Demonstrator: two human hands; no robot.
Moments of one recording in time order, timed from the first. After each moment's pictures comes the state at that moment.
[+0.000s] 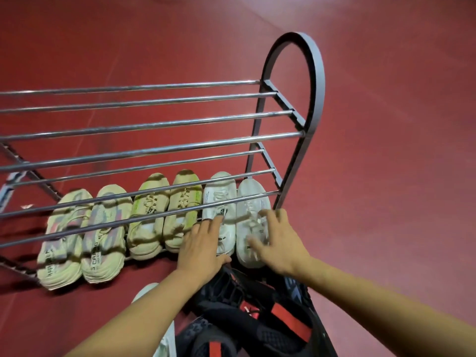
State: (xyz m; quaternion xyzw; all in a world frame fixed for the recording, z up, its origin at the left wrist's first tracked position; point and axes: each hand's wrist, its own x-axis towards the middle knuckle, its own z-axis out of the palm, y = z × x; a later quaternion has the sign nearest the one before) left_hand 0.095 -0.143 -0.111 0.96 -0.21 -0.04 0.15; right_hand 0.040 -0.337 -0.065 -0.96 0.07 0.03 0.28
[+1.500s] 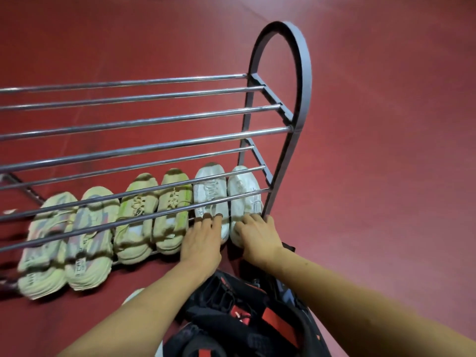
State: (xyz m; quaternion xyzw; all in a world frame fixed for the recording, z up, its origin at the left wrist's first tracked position) left_hand 0.106 -0.178 -0.113 0.98 -0.20 -0.02 0.05; right_hand 0.076 -0.324 -0.092 -1.00 -0.04 0.09 -0.01
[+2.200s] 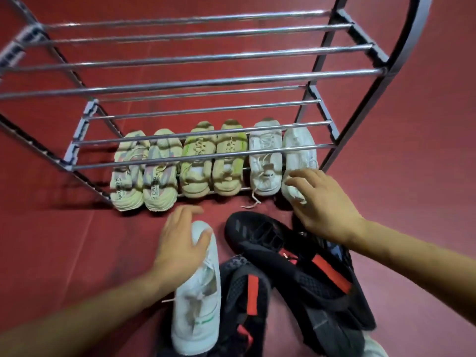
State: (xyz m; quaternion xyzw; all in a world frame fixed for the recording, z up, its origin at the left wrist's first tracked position) left_hand -0.006 -0.020 -0.077 0.94 -0.03 -0.02 0.33; right_hand 0.027 -0.326 -0.049 -0.97 -0.19 -0.08 0.12
